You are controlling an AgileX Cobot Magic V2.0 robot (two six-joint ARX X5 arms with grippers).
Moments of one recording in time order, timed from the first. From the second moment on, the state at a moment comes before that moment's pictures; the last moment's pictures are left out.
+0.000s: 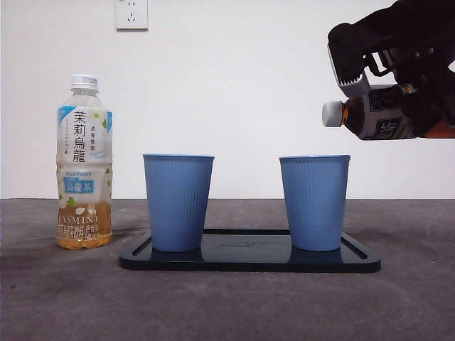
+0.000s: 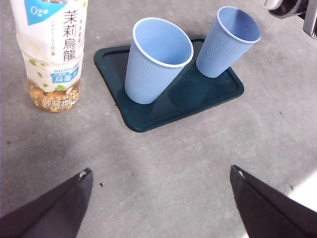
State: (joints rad) left arm -0.16 0.60 0.75 -0.84 0.49 0.01; right arm 0.54 1.31 0.93 -0.41 0.70 -1.10
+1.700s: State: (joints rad) left arm -0.16 0.60 0.75 -0.84 0.49 0.01; right arm 0.37 1.07 0.94 -0.37 0.20 -0.32
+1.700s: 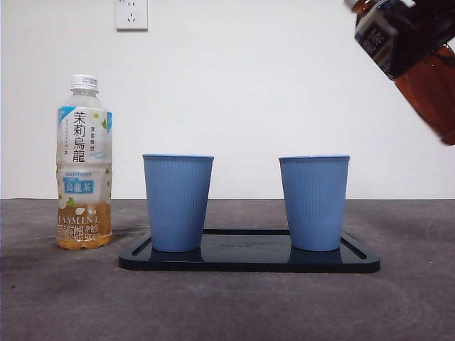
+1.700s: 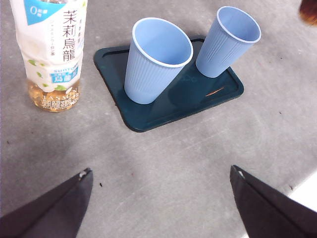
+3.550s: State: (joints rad) left arm -0.16 0.60 0.75 -0.84 0.49 0.01; right arm 0.21 1.42 0.49 0.64 -0.05 0.07
